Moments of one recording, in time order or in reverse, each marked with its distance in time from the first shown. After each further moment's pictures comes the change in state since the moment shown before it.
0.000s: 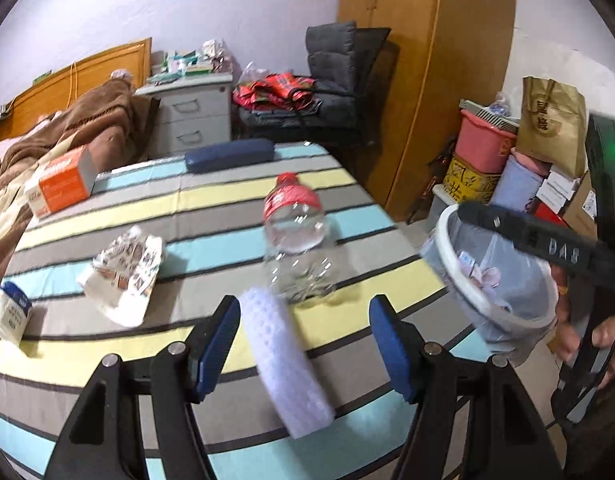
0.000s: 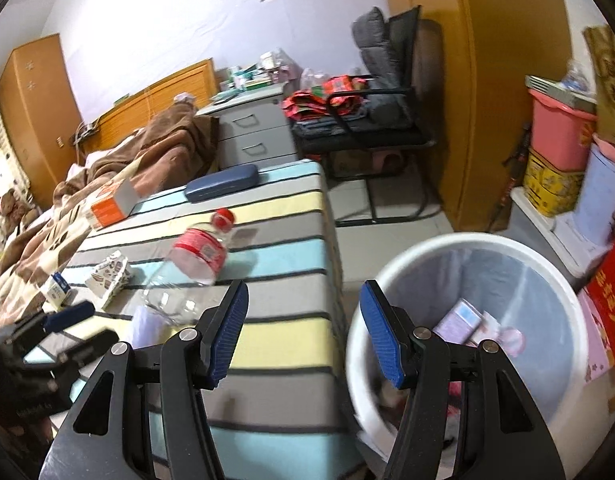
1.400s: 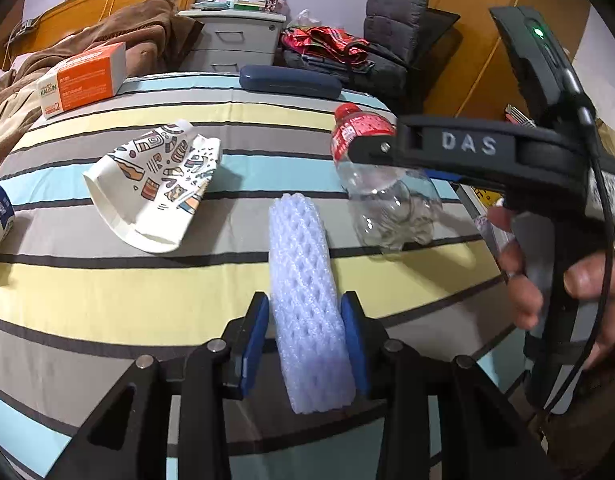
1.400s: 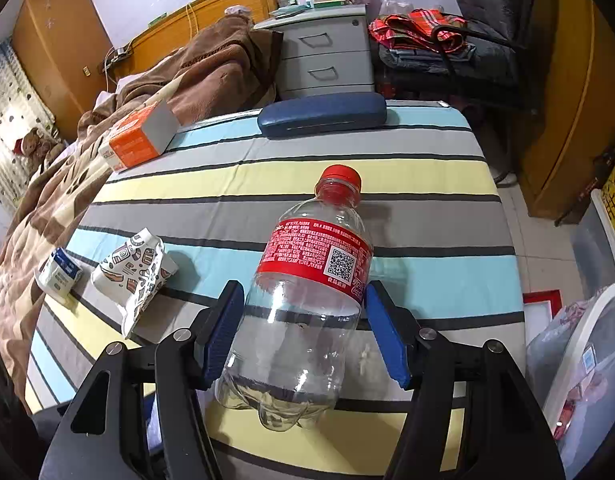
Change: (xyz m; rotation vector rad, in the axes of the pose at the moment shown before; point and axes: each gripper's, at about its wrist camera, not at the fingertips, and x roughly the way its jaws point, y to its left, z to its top) left arm 0.036 0.060 -0.026 -0.211 0.150 -0.010; right arm 0.098 0.081 0.024 -0.112 0.294 0.135
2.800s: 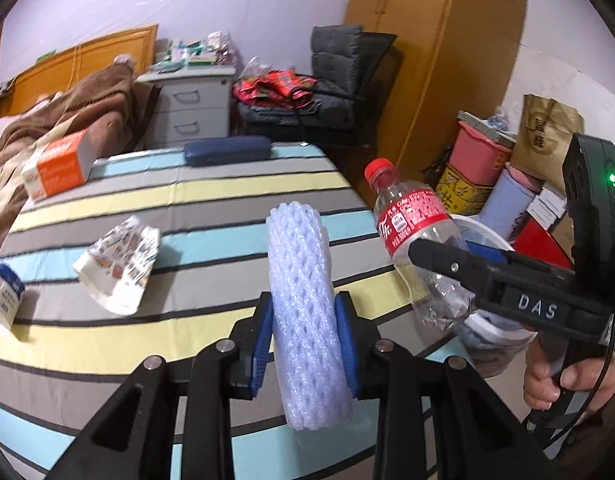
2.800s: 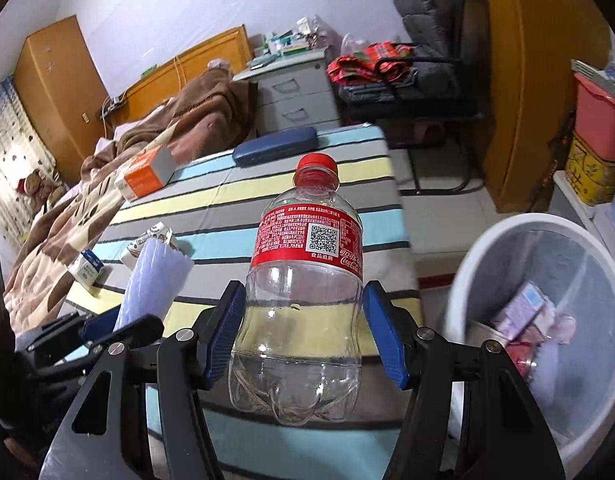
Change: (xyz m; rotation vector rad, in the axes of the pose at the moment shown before) left arm -0.049 -0.066 0.013 0.171 -0.147 -0.051; right arm -0.086 -0.038 -0.062 0.109 -0.189 -0.035
